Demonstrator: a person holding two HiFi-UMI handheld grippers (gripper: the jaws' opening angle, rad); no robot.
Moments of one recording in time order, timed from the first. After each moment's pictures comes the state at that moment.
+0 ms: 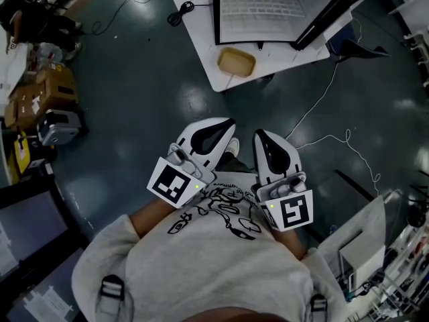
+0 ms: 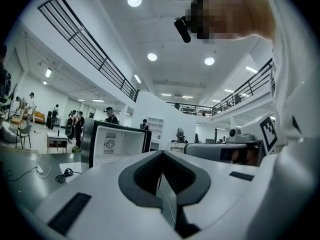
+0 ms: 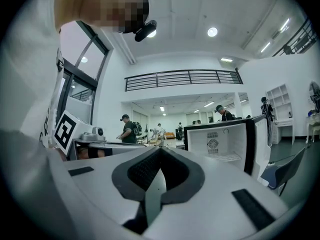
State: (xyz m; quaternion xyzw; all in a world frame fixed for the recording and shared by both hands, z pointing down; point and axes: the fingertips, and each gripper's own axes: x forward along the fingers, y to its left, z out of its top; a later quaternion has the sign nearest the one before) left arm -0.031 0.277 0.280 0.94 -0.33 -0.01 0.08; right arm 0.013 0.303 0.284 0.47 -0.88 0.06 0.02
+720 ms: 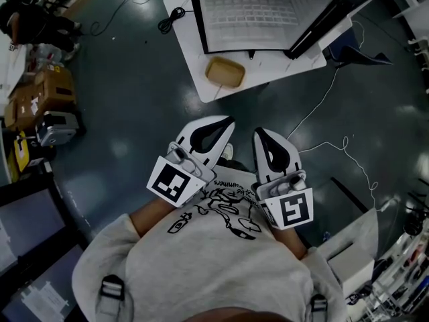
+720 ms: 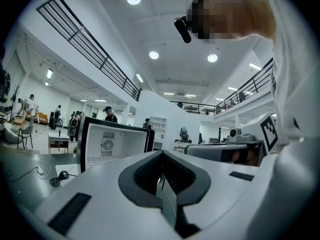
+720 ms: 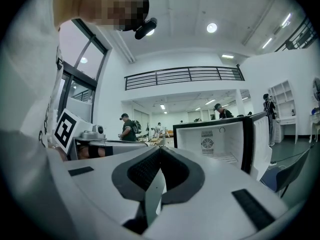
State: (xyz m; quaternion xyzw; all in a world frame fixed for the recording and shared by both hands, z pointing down) left arm 0.030 0.209 0.286 0.94 -0.34 -0.01 0.08; right arm 0.074 0.234 0.293 0.45 -0.89 0.07 0.03
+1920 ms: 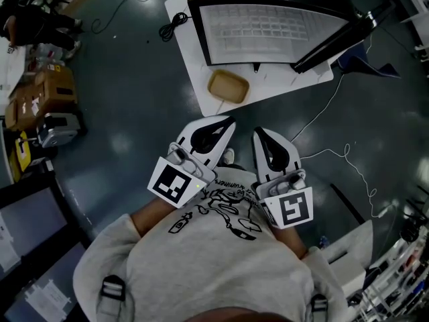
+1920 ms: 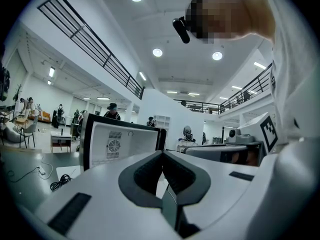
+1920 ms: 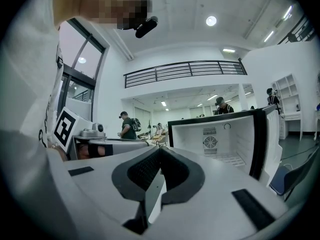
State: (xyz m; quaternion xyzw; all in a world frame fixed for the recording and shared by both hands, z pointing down) left arm 0.025 0.121 0.297 0.93 -0.36 0.00 0.09; right arm 0.066 0.144 0.305 0.43 -0.90 0.09 0.04
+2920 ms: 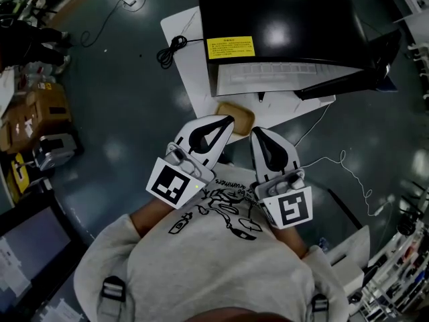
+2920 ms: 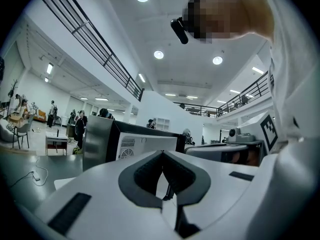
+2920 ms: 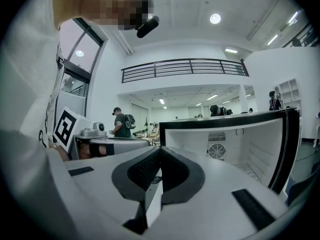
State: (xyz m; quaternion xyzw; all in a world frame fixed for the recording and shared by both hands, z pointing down) left arm -0.033 -0.023 0.295 0.94 -0.34 -0.02 0.09; right arm 0.006 0.003 0.304 0.45 -0.89 0.08 0.06
